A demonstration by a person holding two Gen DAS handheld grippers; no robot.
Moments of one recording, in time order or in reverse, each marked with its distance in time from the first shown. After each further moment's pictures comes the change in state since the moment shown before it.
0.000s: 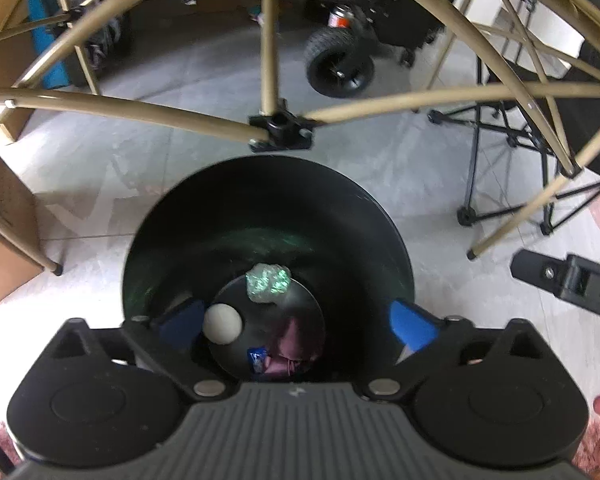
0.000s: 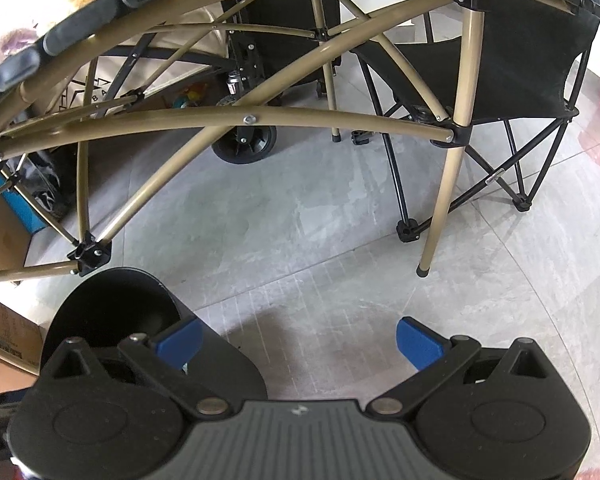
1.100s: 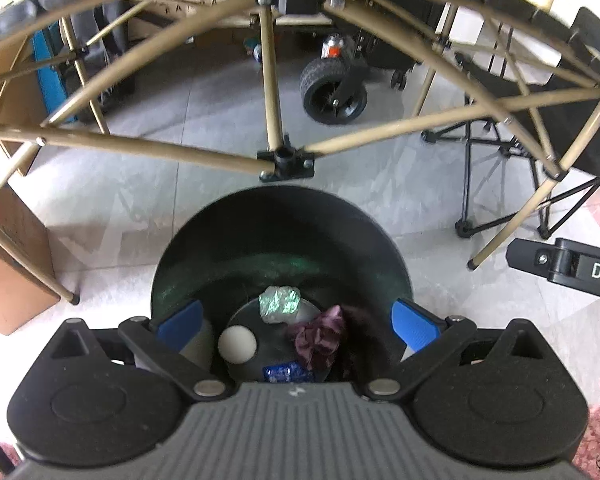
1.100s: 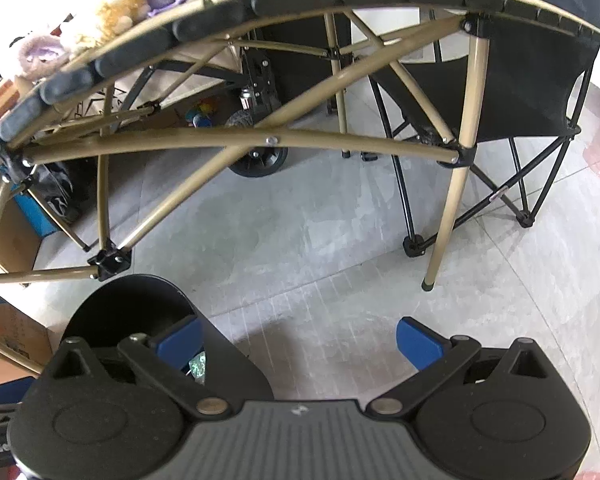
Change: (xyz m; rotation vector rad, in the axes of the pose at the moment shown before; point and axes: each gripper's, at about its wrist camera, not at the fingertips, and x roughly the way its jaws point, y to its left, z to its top) left arm -0.032 0.004 -0.007 0.060 -0.103 -0.003; right arm -0.022 0.009 0.000 -0.024 -0.057 0.017
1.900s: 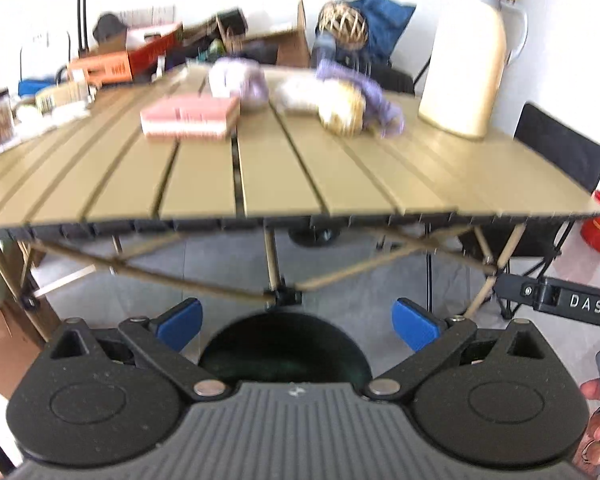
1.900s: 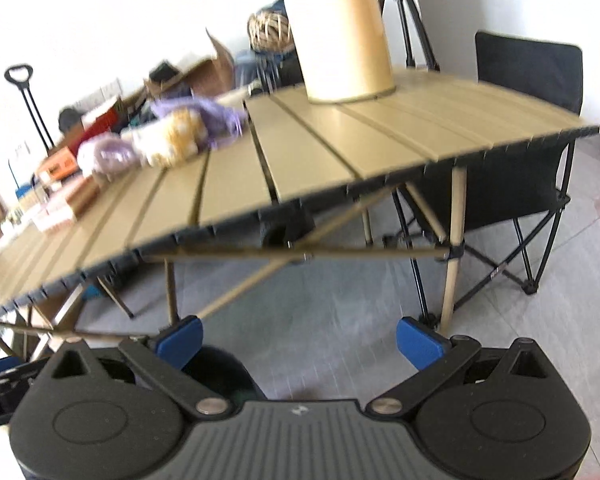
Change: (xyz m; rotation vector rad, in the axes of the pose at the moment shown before) left arm -0.132 0.009 0.008 0.025 -0.365 -0.049; right arm -0.108 -0.001 0.007 0.003 -0.282 0.110
